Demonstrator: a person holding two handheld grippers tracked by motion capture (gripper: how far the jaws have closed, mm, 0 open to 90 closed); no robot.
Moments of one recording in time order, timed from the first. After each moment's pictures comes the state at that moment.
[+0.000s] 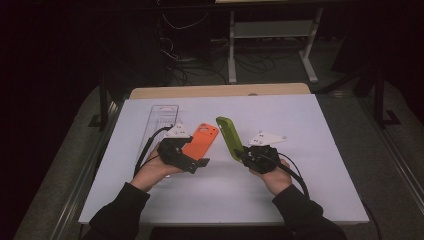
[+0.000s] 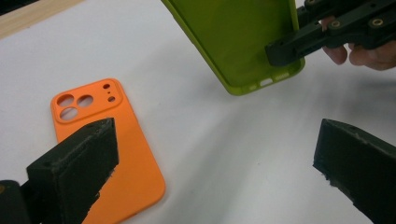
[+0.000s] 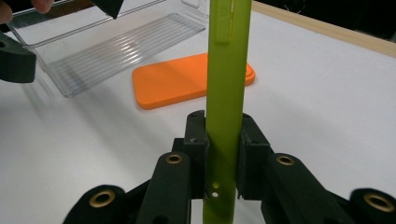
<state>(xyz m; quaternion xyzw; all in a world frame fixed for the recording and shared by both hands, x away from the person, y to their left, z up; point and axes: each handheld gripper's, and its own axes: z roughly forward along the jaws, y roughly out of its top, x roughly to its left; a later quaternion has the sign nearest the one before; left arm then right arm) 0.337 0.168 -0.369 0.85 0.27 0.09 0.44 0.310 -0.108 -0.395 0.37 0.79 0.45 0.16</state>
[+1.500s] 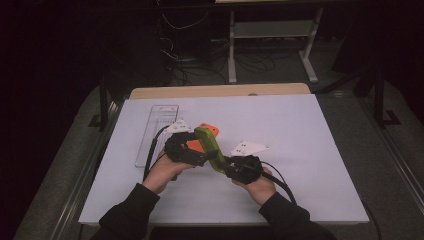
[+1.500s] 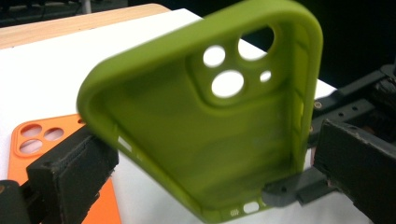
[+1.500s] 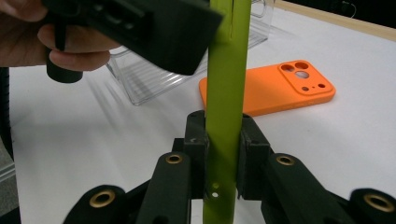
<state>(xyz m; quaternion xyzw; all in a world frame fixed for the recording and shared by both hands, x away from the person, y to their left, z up) 0.342 0.155 -0.372 0.79 0.31 0.05 0.52 0.290 -0.065 -0.400 0.32 0.80 0.49 0.12</state>
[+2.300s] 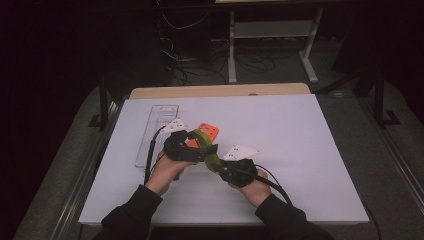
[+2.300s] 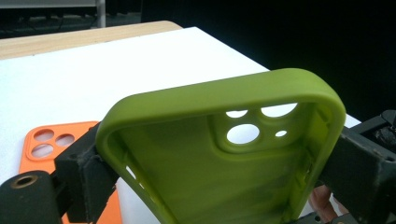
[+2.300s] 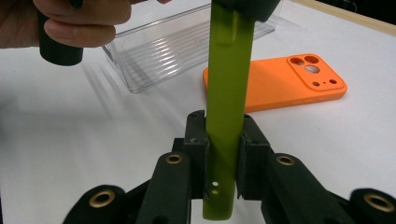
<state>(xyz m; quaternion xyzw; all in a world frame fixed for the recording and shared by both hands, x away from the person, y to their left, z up) 0.340 0.157 -0.373 0.76 0.34 0.07 0.55 0.288 -0.052 -0.409 0.31 0.82 0.47 0.14</state>
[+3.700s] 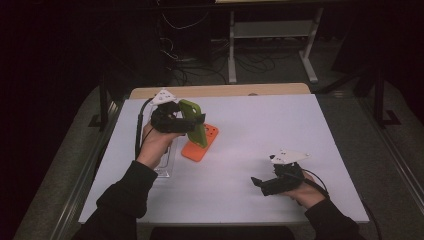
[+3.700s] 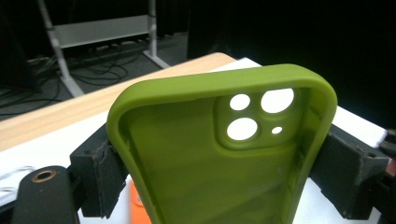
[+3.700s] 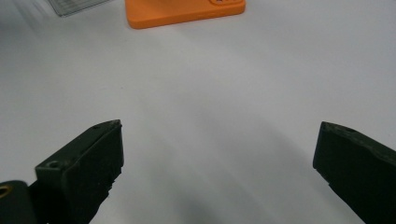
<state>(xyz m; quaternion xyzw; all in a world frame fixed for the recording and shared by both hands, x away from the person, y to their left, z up) 0.385 0.181 -0.311 0.75 0.36 0.17 0.53 0.279 -0.170 -0.428 0.36 0.82 0.42 0.15</state>
